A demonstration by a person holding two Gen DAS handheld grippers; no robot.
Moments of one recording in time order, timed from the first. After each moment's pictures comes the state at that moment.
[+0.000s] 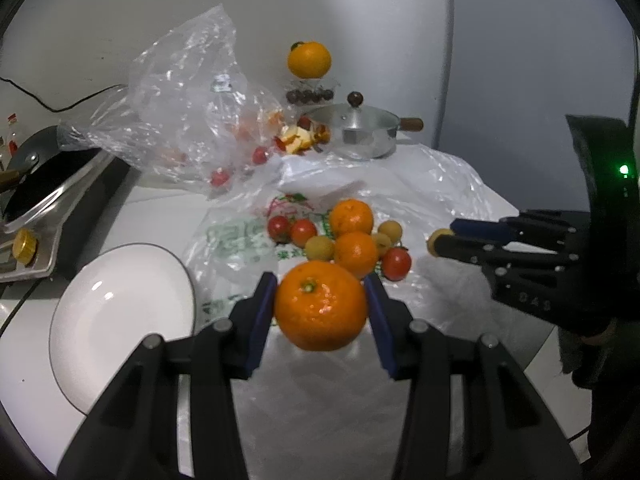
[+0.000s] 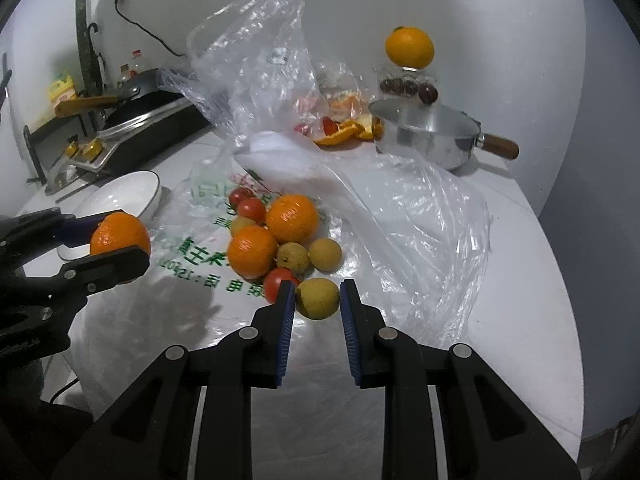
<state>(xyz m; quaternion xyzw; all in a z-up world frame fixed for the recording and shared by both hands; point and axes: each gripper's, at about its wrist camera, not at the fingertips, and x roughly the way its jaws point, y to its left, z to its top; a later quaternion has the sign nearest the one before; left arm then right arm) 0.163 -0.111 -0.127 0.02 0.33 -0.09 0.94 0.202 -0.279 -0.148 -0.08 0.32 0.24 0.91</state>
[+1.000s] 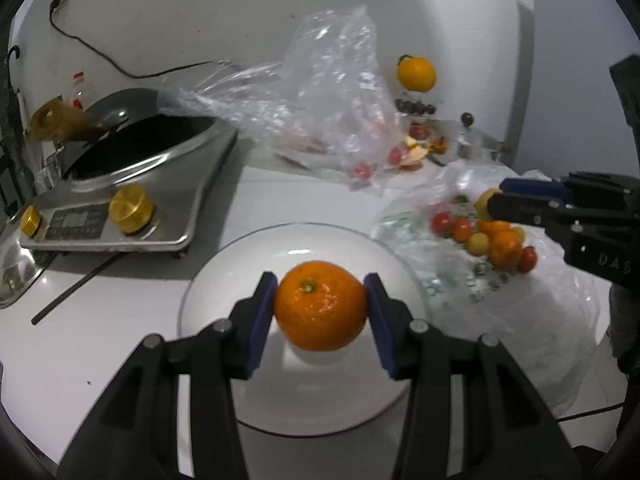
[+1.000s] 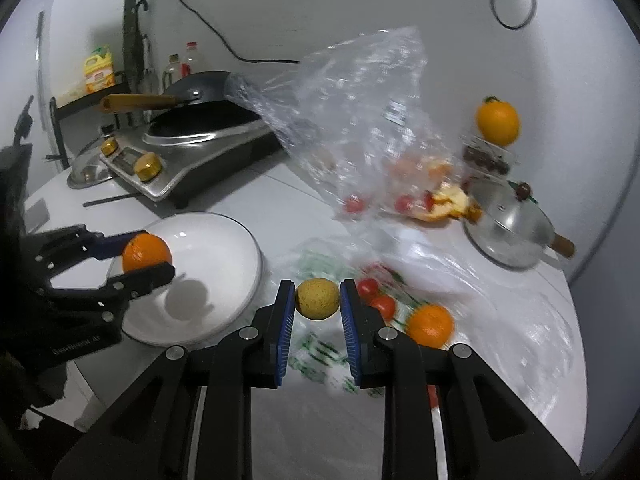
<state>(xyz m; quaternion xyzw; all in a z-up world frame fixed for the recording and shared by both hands) 0.155 0.045 -0.135 -0.01 0.32 0.00 0.95 0.197 -0.129 -0.103 -0.14 0.28 0.29 0.91</state>
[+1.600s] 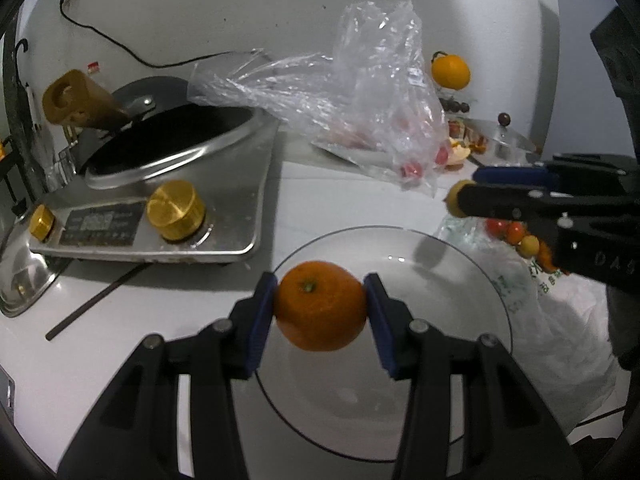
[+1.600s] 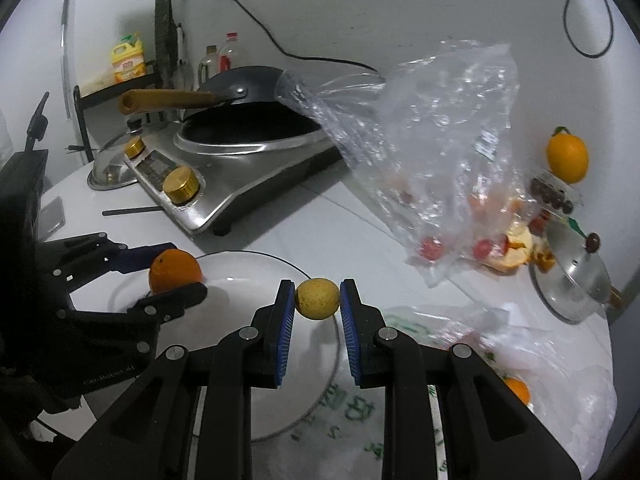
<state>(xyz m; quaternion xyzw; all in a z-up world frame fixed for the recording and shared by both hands) 0.175 0.092 -0.142 -0.01 0.33 0.02 0.94 0.223 -0.048 -0.104 -0.15 0.28 0.34 0.88</state>
